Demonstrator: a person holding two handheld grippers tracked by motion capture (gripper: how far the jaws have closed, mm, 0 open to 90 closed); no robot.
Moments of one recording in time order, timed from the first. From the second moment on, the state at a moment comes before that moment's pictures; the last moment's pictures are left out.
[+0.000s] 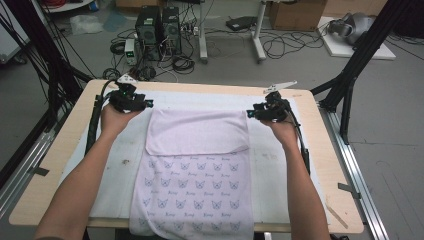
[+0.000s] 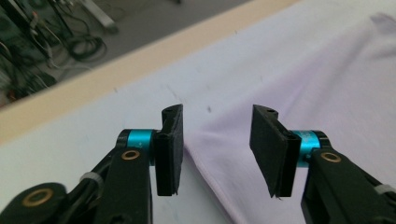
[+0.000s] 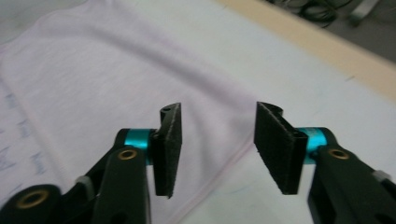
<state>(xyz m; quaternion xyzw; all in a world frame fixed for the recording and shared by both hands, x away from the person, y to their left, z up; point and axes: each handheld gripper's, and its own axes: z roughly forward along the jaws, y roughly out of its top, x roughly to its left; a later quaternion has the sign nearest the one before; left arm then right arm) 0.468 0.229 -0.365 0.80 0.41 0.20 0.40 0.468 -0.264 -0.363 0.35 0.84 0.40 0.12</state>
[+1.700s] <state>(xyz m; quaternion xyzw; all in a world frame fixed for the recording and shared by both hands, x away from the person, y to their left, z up) 0.323 0.239 -0.395 0.84 0.28 0.13 0.44 0.341 -0.251 -0.388 0.22 0.86 0.44 0.08</state>
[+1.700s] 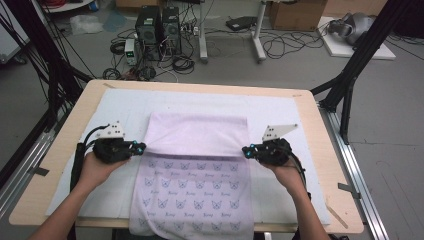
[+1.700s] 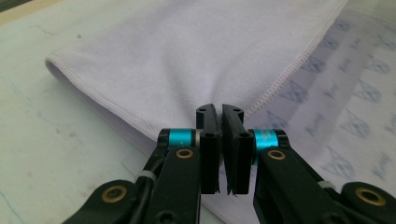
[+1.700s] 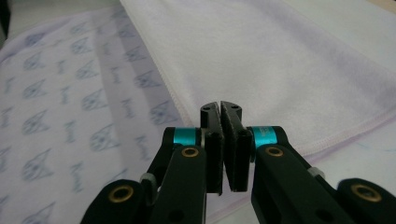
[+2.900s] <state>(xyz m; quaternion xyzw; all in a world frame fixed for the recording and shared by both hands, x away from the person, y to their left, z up) 0.302 0.231 -0.444 0.87 0.26 0.11 0.41 0.305 -0.236 -0.447 0.23 0.88 0.41 0.06</state>
